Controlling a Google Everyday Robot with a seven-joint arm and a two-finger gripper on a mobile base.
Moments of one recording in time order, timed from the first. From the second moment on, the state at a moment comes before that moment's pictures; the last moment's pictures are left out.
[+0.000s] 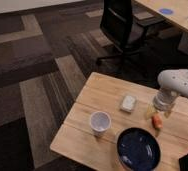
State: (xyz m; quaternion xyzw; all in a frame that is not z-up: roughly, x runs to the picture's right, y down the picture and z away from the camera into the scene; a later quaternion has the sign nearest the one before) arm 0.350 0.148 0.768 -0.29 0.25 0.61 0.69
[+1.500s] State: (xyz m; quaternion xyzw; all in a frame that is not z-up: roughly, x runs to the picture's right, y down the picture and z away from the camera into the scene) arm 0.352 0.175 0.781 -0.28 0.27 0.58 0.72
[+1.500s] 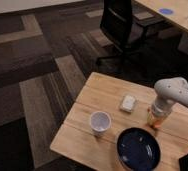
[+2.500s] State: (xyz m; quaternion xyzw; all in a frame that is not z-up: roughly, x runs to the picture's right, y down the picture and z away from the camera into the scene) arm 0.232 0.116 0.691 -0.21 0.18 0.44 0.85
